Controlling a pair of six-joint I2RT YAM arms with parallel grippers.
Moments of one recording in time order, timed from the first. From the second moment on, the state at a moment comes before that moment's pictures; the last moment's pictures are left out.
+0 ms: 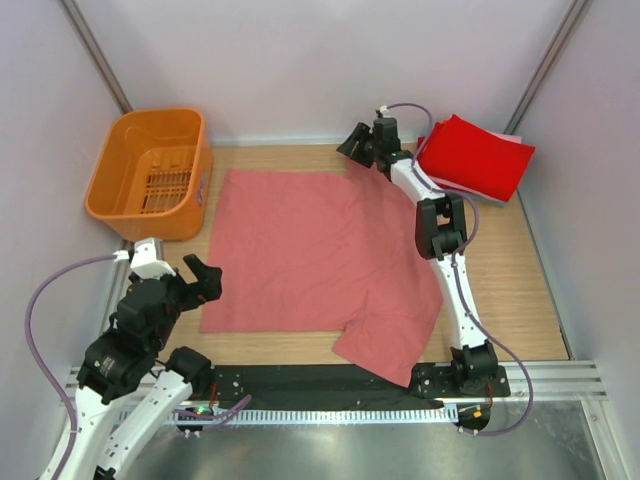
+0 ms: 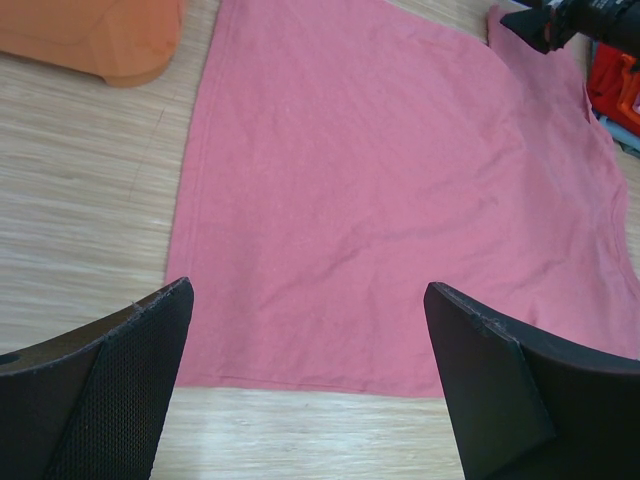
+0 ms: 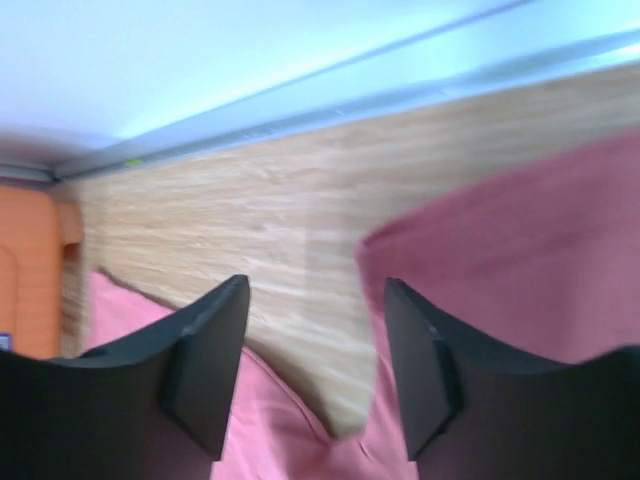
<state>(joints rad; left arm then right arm) -0.48 0.34 0.81 -0.87 -0.38 -0.55 0.25 2.69 2.38 -0.17 -0.25 0.68</state>
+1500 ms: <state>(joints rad) -0.02 0.69 0.65 -1.05 0.04 -0.93 0.46 0.96 0.73 -0.26 -0.06 0.62</state>
